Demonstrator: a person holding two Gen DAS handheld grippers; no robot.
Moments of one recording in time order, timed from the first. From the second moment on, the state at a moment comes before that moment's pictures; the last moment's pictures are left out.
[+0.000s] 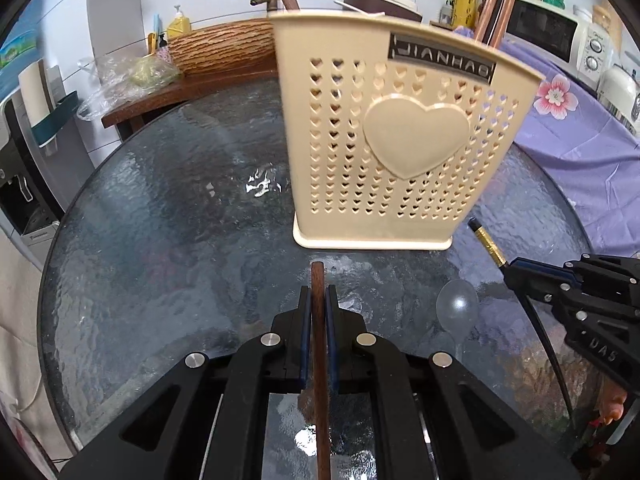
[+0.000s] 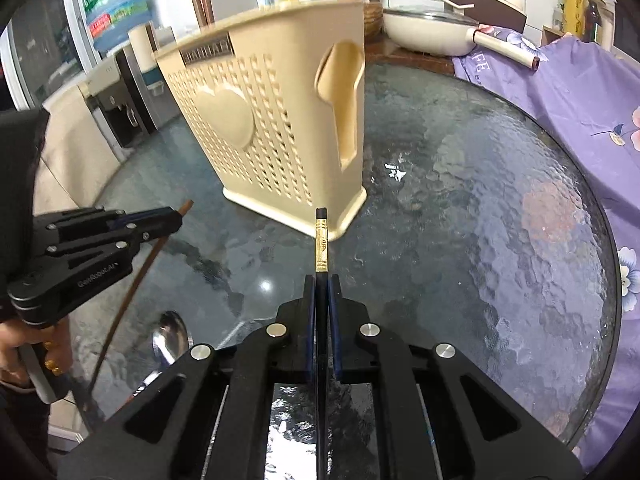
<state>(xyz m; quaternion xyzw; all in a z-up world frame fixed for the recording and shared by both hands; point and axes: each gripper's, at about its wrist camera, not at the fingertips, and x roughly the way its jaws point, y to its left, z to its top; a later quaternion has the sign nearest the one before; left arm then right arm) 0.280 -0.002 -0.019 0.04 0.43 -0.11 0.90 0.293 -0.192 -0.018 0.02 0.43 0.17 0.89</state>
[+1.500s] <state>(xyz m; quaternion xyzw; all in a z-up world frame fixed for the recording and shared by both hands) 0.216 0.023 0.130 -0.01 0.26 -0.14 0.95 0.236 -0.214 0.120 0.07 0.27 0.23 0.93</state>
